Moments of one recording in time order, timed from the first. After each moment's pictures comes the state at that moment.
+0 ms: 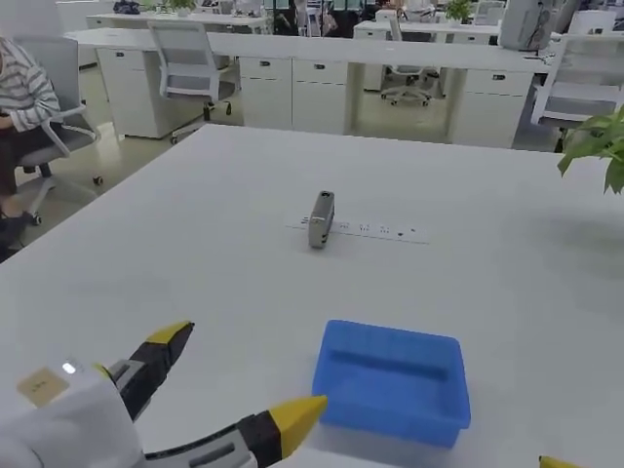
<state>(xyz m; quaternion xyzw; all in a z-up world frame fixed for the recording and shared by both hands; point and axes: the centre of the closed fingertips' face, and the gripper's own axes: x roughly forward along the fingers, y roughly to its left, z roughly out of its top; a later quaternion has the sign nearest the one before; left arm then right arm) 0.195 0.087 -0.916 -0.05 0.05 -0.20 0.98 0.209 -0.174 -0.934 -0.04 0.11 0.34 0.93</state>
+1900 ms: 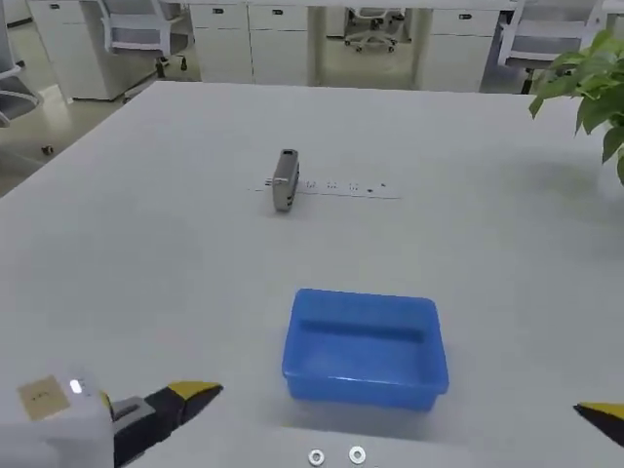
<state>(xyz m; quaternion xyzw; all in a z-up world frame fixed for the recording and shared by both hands) 0.153 0.039 -0.999 0.04 0.28 -0.38 0.88 0.171 -0.146 -0.982 -0.11 0.26 0.46 0.84</state>
